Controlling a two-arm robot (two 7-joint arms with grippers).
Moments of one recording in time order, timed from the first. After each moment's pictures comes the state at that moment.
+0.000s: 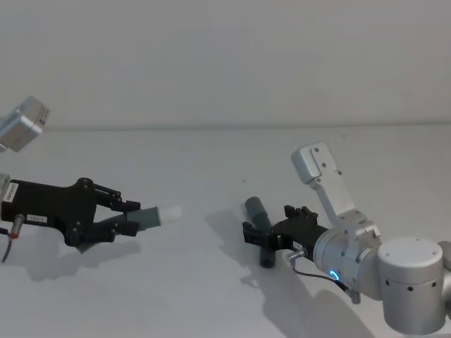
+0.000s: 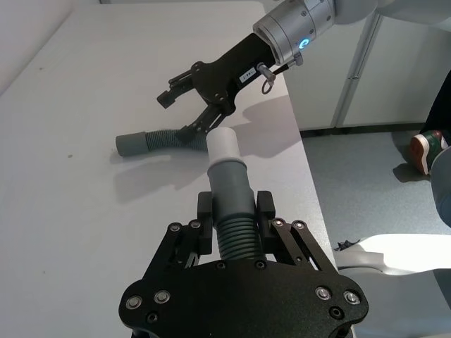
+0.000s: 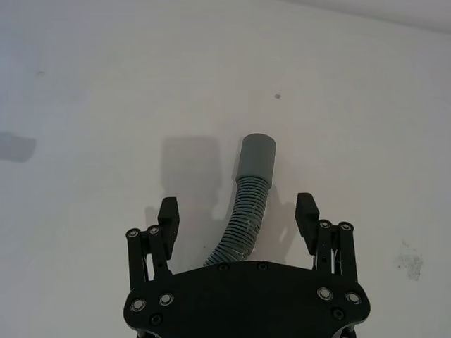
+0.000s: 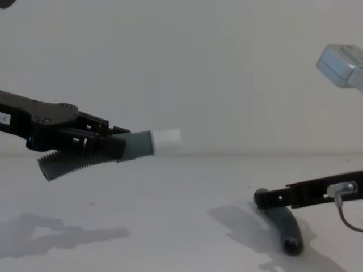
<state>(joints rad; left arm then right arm) -0.72 0.61 0.55 -1.24 -0.50 0.12 -1.40 0.18 0.30 -0.36 -1.78 0.28 0.75 0.09</state>
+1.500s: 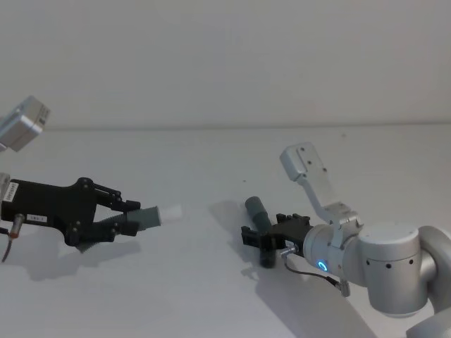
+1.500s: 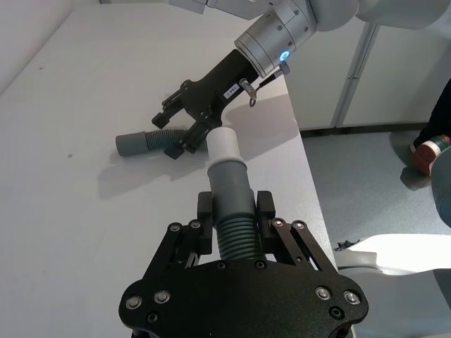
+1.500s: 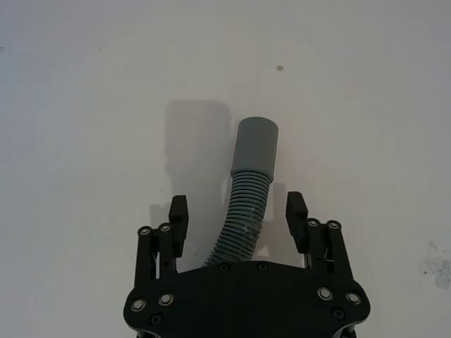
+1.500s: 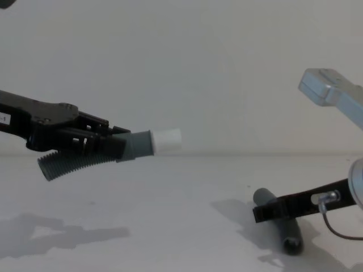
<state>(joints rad) -0.72 0.61 0.55 -1.24 -0.50 0.12 -1.40 0.26 0.24 -0.36 -1.66 0.26 0.84 0.10</state>
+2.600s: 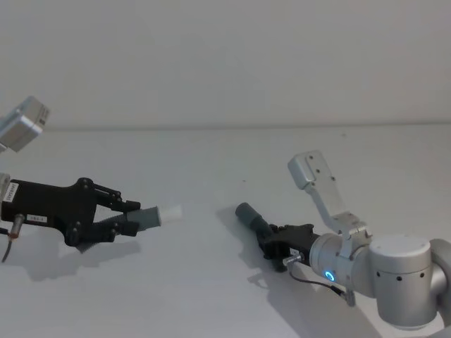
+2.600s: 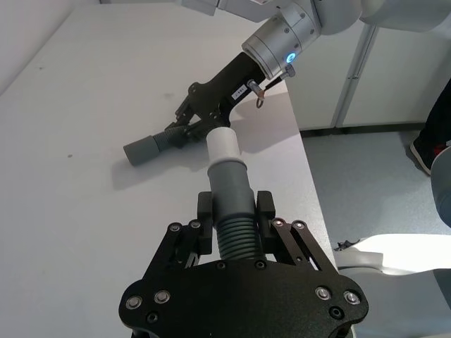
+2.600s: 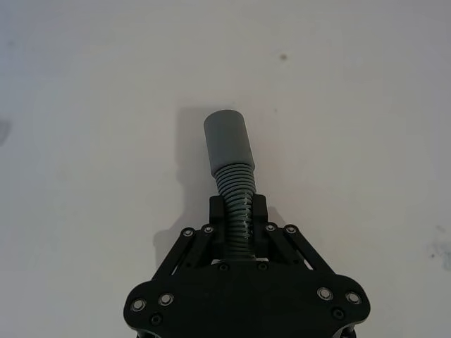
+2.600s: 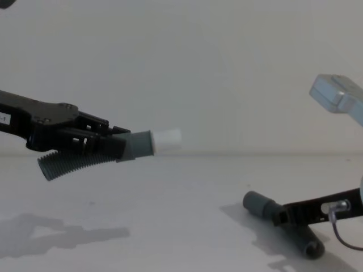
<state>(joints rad) -0.72 0.61 0.55 -1.24 -0.50 0.12 -1.40 0.22 0.24 -0.32 -1.68 0.26 0.81 0.14</state>
